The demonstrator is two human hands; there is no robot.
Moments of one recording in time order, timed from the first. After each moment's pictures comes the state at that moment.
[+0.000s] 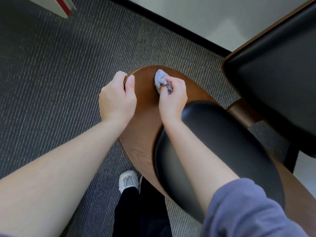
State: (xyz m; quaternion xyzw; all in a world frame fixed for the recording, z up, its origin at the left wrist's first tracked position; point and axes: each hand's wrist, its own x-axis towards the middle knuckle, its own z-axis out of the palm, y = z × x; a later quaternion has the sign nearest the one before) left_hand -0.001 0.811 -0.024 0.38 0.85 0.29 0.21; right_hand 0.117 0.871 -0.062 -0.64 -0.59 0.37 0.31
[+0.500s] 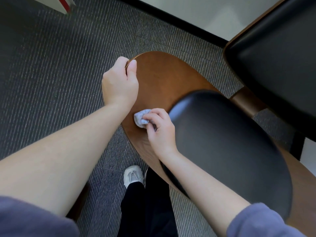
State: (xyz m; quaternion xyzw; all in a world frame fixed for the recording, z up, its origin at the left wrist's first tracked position) left_hand -0.002 0.811 -0.027 0.37 0.84 0.32 0.23; right_hand 0.150 0.753 -0.068 -0.52 -0.70 0.41 0.25
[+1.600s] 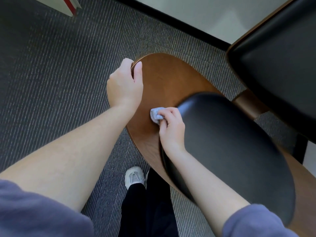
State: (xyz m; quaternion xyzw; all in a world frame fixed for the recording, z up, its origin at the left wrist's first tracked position) left_hand 0.000 0.810 -0.025 0.38 0.86 0.27 0.20; right_hand 0.162 0.767 -0.078 -0.58 -0.69 0.37 0.23
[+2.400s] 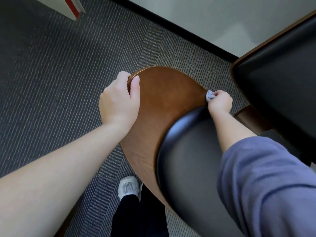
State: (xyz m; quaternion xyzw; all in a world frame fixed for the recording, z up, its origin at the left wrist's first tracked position) left_hand 0.002 0.810 -0.027 0.40 0.86 0.27 0.16; right_hand 0.241 0.974 -0.137 -0.81 -0.55 0.23 -0.01
